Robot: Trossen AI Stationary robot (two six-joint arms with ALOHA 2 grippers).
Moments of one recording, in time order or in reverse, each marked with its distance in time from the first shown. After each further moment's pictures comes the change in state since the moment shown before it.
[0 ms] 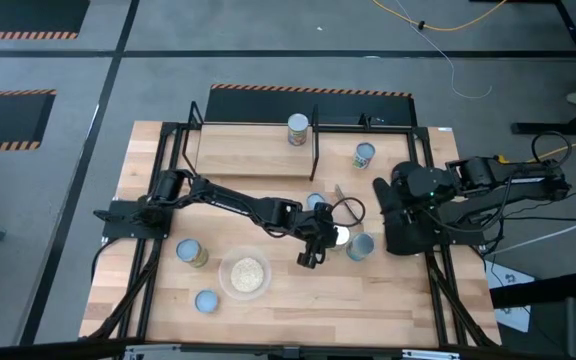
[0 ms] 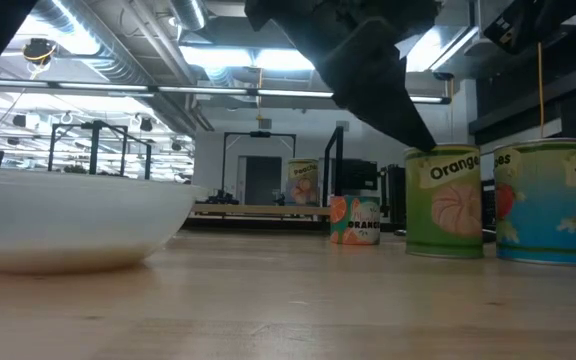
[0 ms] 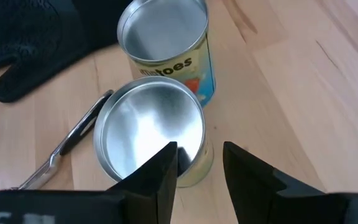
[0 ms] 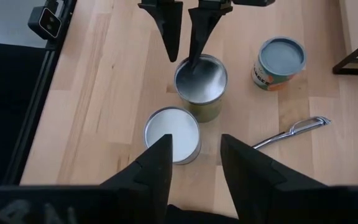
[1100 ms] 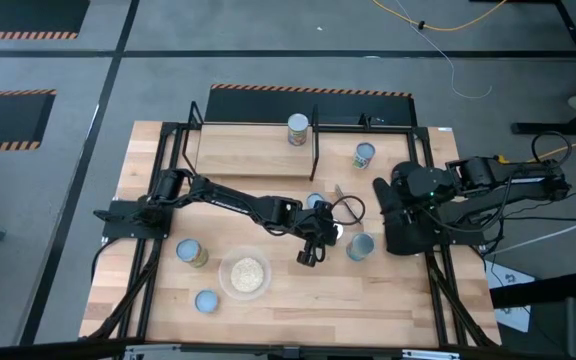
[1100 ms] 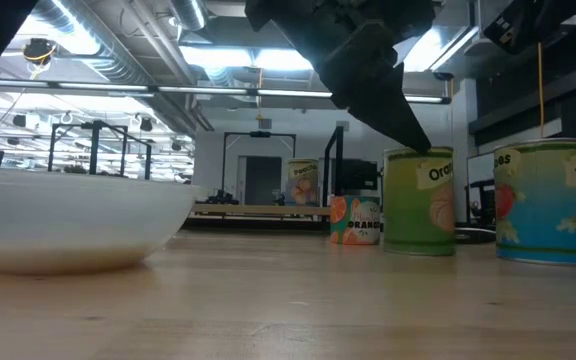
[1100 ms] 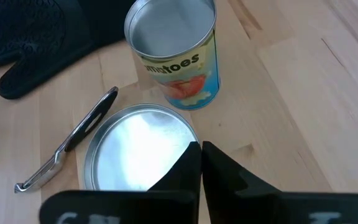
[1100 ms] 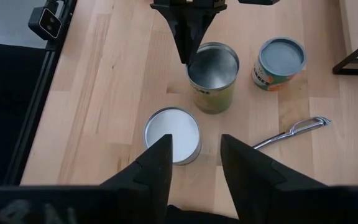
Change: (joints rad) left arm 0.008 -0.002 0.000 -0.011 0.000 0.002; right arm 0.000 0.000 0.000 0.001 -0.001 0.000
